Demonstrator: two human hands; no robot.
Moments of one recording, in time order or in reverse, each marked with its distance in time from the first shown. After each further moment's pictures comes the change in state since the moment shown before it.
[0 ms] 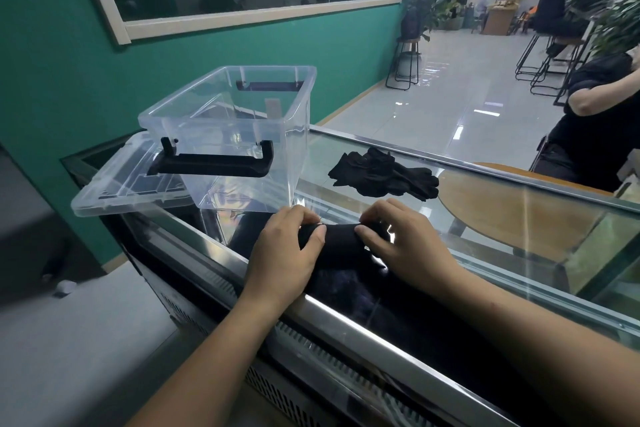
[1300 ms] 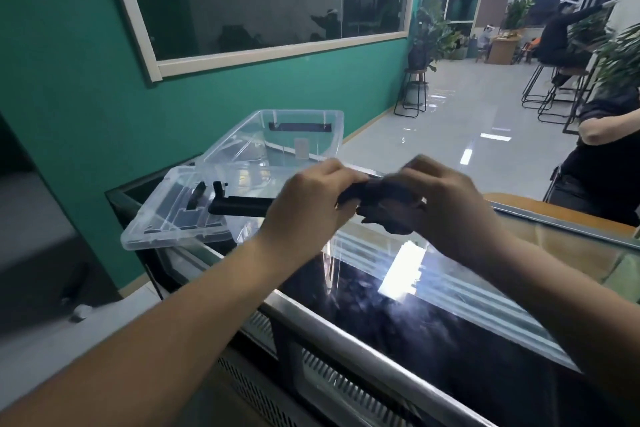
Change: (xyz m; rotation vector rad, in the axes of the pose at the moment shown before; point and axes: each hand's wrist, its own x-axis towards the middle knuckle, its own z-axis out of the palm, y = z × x) left_hand 0.089 0.063 -0.098 0.167 0.037 0.590; right_hand 0.070 -0.083 -0.079 -0.189 0.132 -0.368
